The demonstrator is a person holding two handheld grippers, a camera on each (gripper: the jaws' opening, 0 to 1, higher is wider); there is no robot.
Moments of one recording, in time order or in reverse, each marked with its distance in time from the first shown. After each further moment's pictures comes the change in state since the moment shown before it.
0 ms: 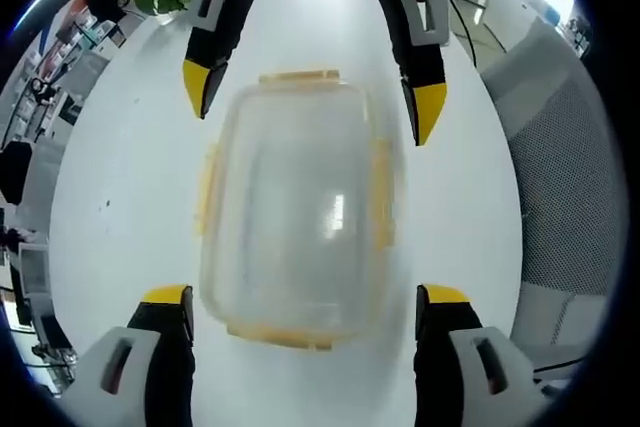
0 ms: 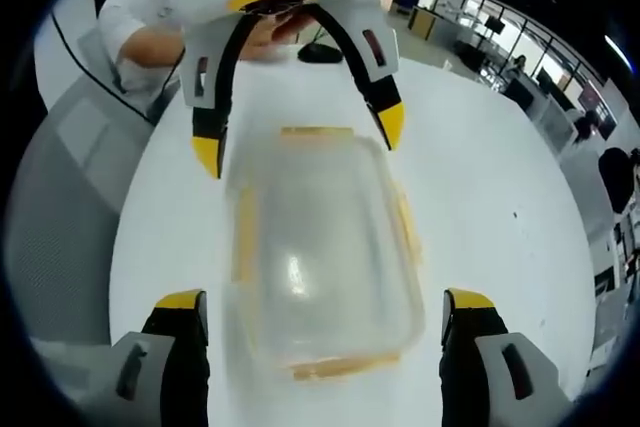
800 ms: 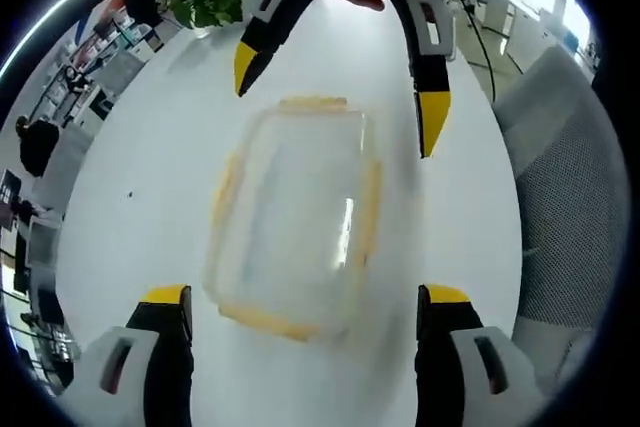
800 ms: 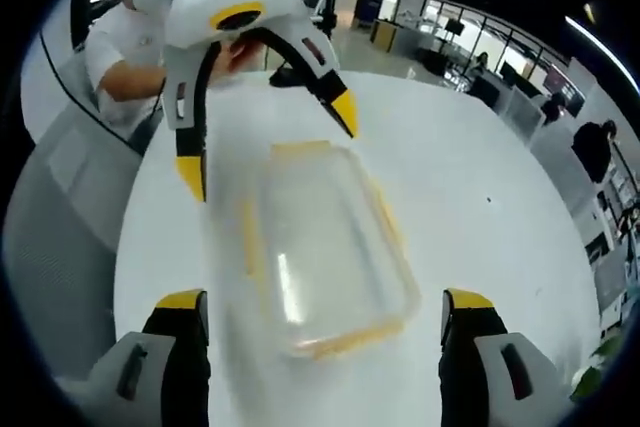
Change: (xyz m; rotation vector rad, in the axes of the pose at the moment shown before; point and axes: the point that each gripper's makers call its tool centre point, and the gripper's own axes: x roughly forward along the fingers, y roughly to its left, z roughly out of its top) left arm -0.015 -0.006 0.000 -0.124 -0.134 0.103; right arm -0.020 0.002 -0.001 0.130 -0.107 -0.107
